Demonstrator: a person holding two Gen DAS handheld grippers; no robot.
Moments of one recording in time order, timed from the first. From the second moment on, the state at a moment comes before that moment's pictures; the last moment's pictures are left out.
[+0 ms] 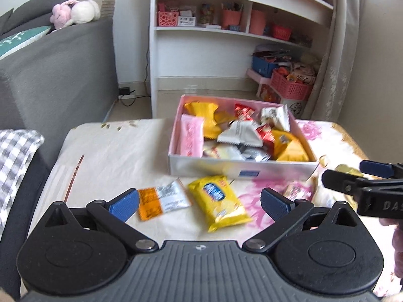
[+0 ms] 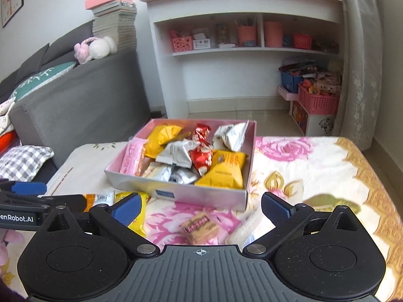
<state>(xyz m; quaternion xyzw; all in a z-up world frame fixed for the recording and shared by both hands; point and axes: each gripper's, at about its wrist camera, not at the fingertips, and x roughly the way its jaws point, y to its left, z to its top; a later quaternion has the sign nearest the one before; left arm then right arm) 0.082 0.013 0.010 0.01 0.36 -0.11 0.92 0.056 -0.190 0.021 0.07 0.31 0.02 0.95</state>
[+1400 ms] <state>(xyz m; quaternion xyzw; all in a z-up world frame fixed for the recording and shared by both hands) 0.112 -0.012 -0.061 -0.01 0.39 -0.10 0.92 0.107 -0.245 -0.065 0.07 0.40 -0.11 0.91</state>
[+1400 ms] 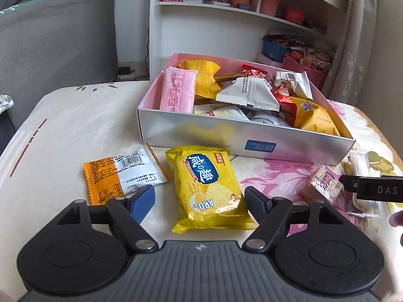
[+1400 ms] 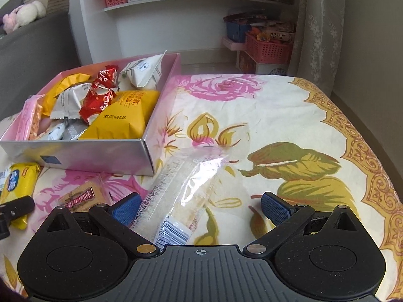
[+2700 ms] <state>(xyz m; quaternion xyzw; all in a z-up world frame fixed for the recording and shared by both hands) 0.111 -0.007 -0.052 -0.02 0.39 -0.14 0.91 0.091 -0.252 -0.057 0.04 0.38 -0.02 0.92</state>
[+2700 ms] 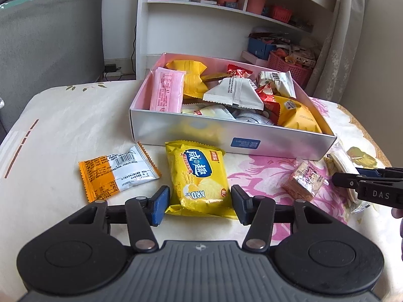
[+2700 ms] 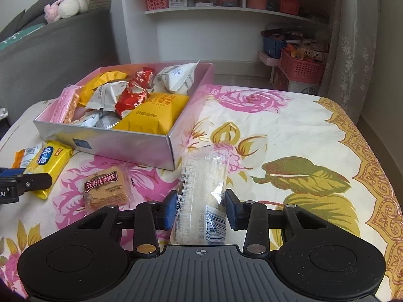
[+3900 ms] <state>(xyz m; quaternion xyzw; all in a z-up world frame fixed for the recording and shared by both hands) 0.101 -0.004 -0.027 -0.07 0.42 -0.16 0.89 0.076 -0.280 -0.022 0.18 0.41 -0.01 0.89</state>
